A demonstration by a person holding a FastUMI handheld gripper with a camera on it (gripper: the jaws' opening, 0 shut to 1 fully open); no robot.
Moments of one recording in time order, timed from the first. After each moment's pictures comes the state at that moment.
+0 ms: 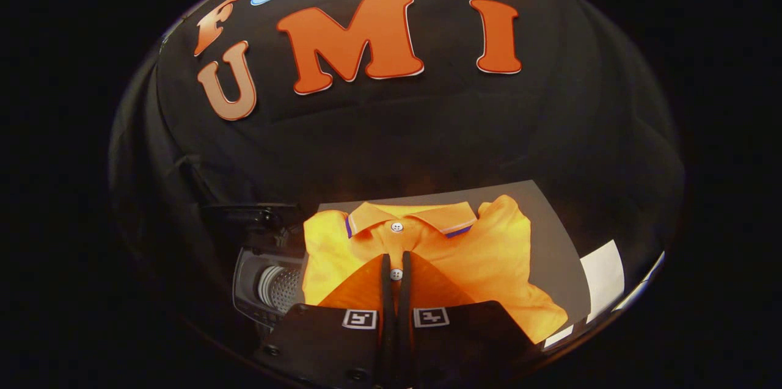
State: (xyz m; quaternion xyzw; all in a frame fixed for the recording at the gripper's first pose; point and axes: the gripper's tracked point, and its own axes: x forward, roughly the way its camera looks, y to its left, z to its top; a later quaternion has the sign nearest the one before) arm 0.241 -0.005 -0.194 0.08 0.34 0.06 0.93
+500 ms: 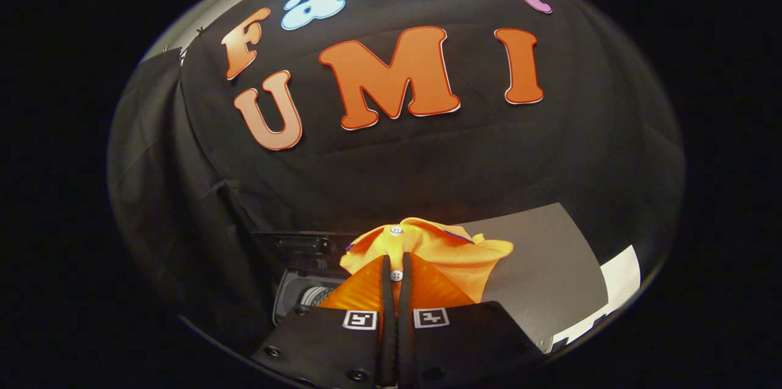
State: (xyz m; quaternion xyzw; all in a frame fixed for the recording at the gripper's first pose) arm 0.211 0.075 -0.121 0.11 0.28 0.10 0.95
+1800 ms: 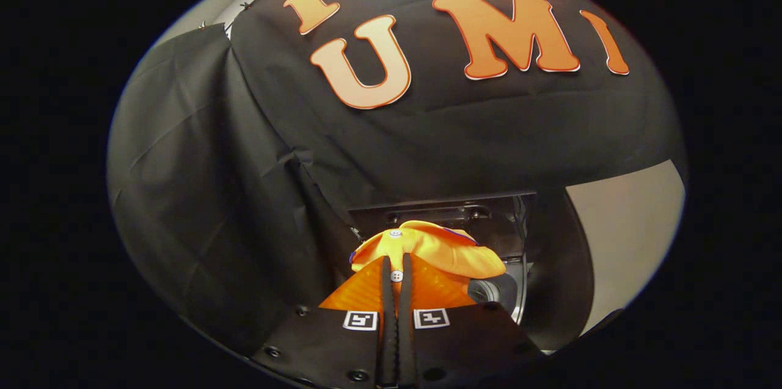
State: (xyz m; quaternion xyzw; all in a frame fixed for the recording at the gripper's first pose) arm 0.209 0.372 -0.215 0.13 0.31 0.23 0.91
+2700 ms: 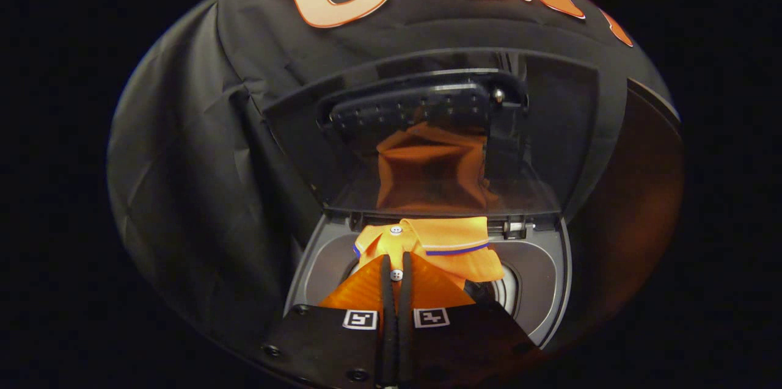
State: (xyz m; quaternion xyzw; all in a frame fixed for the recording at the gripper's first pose) arm 0.251 0.404 -0.465 0.07 0.37 0.19 0.91
